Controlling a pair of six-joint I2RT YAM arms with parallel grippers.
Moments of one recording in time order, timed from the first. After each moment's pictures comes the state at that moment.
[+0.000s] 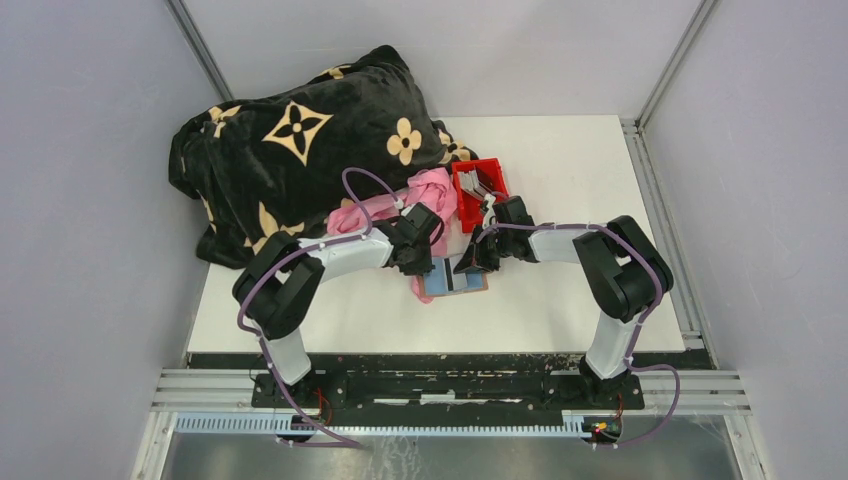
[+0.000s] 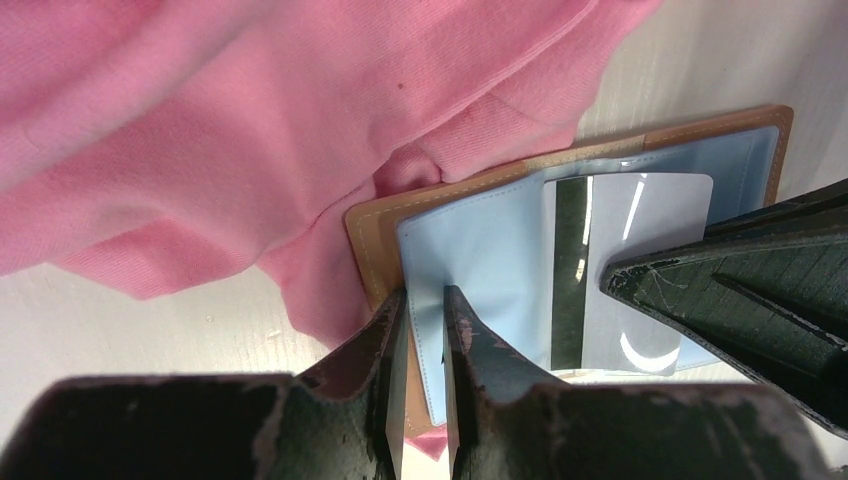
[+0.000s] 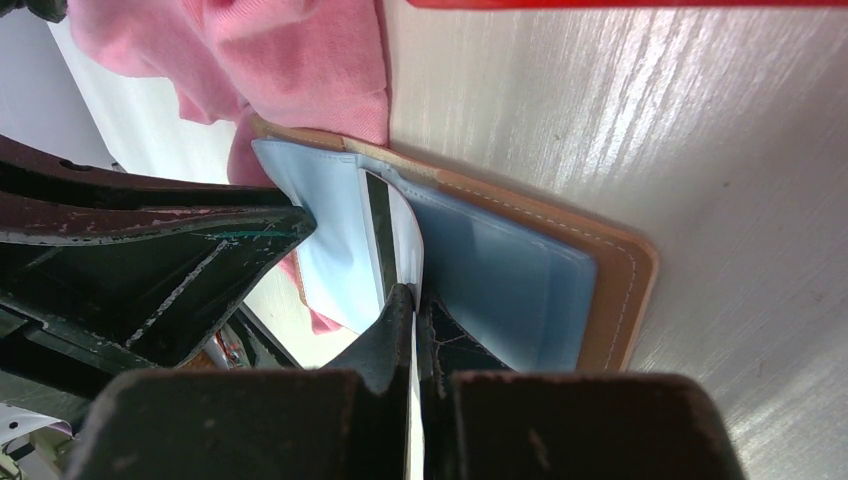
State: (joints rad) left arm -0.75 1.80 1.06 -0.40 -0.13 -0.74; right arm 0.47 1.85 0.87 0.02 -0.55 0.68
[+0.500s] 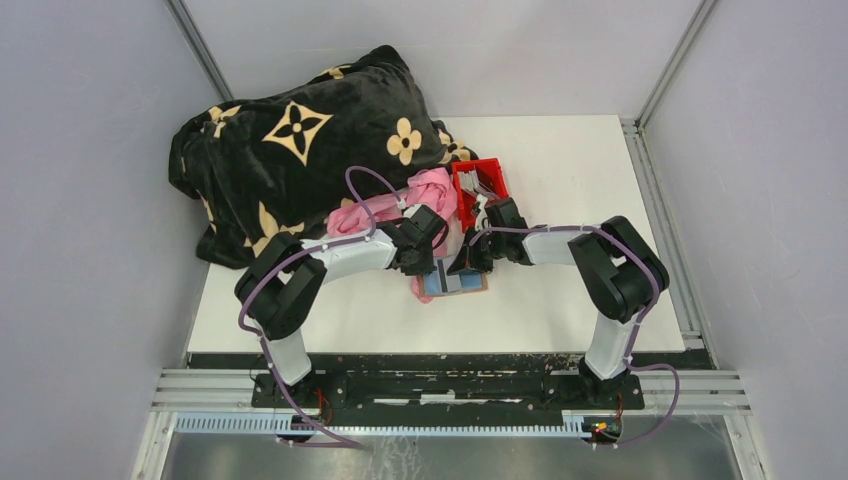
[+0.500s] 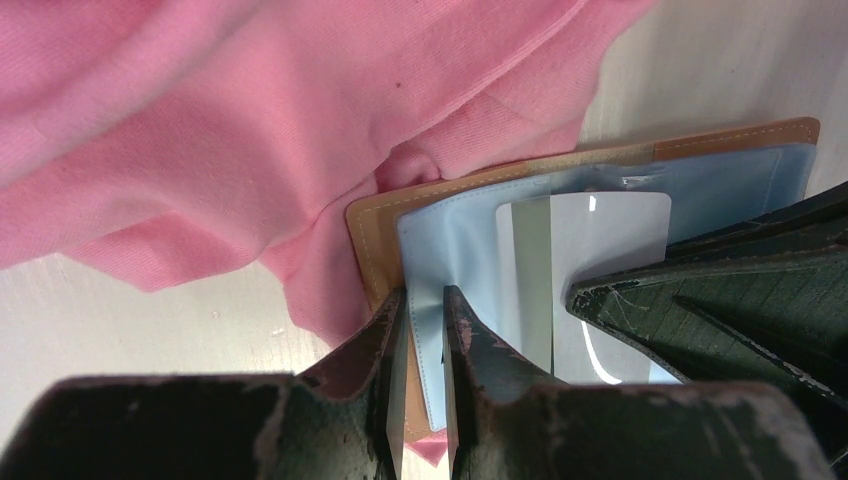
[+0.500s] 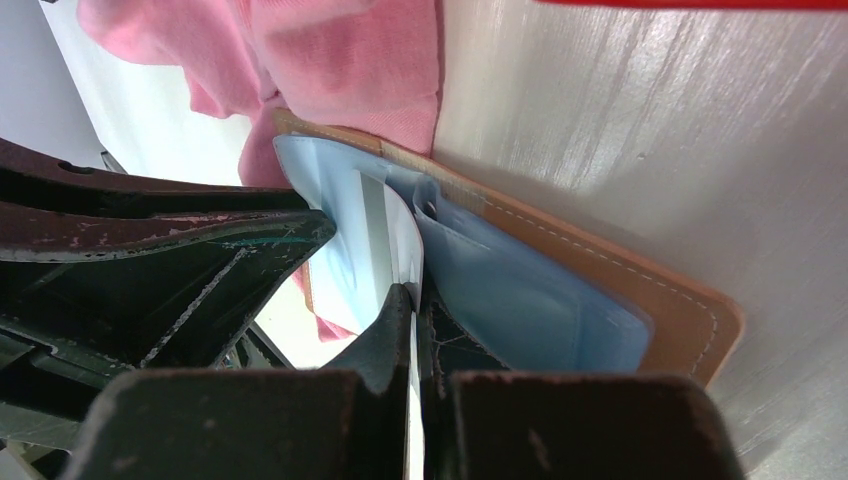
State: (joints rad) left arm -0.78 1.81 1.07 -0.42 -0.19 -0.74; right arm 0.52 1.86 0.87 0.05 -0.53 0.67
